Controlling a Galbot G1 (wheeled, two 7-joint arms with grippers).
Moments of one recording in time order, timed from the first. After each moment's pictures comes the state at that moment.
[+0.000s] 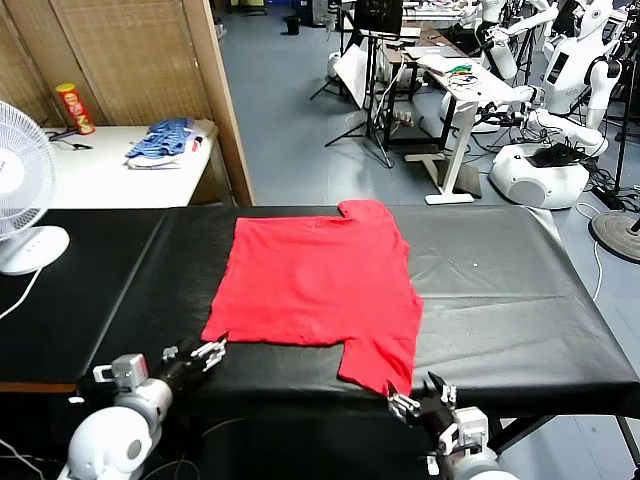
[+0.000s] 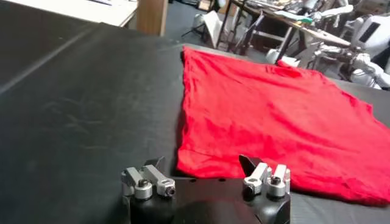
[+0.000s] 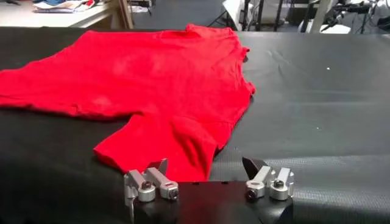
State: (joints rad) left arm 1.46 -1.11 -0.58 -2.05 -0.73 0.56 -0.13; right arm -1.66 1.39 0.43 2.26 0.13 -0.61 0.07
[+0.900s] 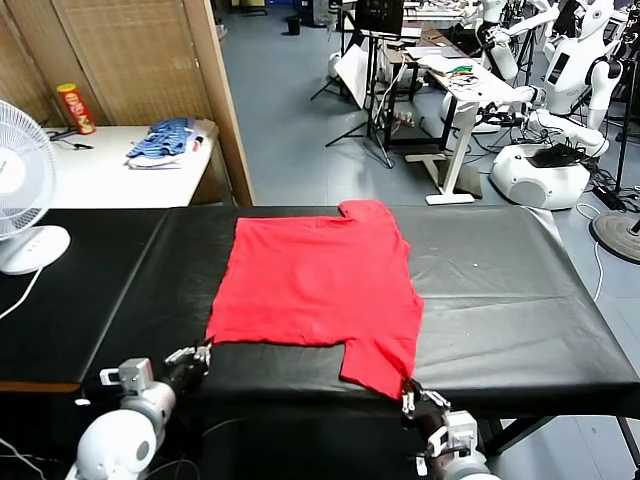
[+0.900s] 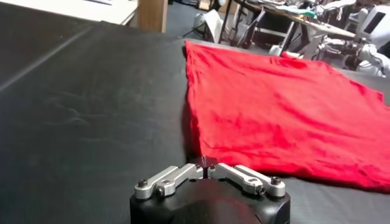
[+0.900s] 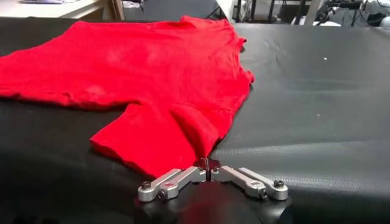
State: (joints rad) left arm 1.48 -1.14 -0.57 -2.04 -0.67 0.53 -0.14; right arm -1.76 1.39 0.46 2.34 0.15 -0.63 0.10
